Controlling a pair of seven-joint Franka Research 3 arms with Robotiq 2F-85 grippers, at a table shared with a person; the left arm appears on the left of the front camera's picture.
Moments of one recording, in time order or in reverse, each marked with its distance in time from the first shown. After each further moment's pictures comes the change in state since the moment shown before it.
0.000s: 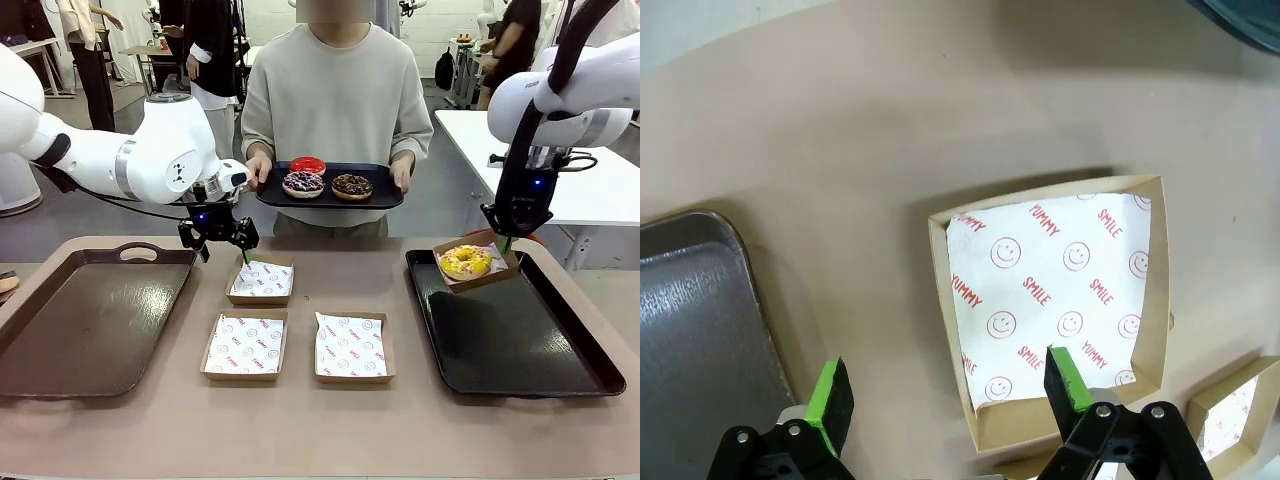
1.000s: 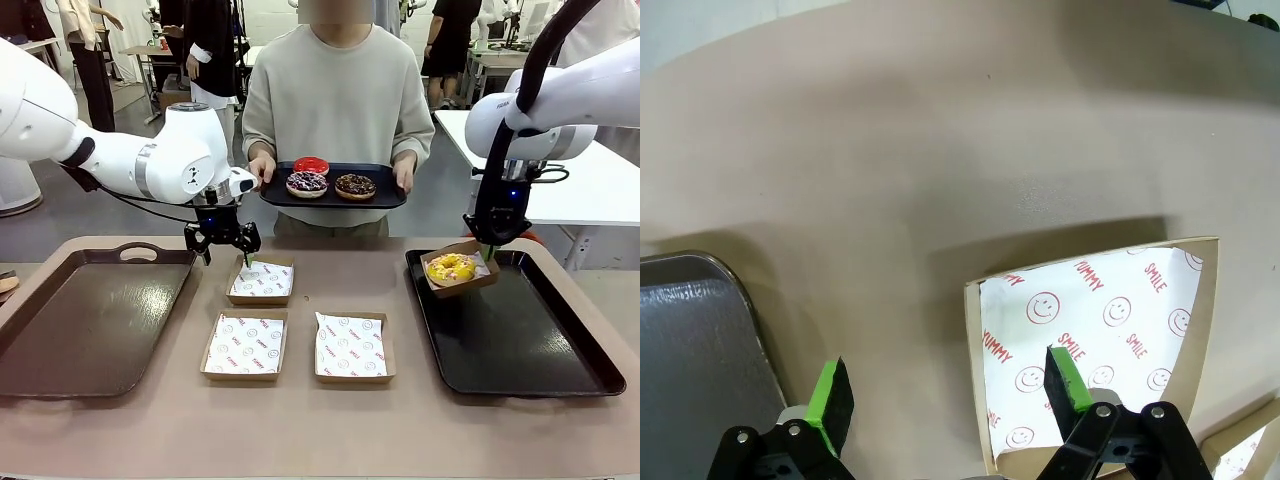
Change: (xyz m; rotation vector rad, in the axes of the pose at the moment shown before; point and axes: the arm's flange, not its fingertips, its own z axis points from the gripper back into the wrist) left arm 0.027 0.005 -0.030 0.050 0.055 0.038; right arm 0.025 0.019 -0.035 -0.008 0.043 -0.018
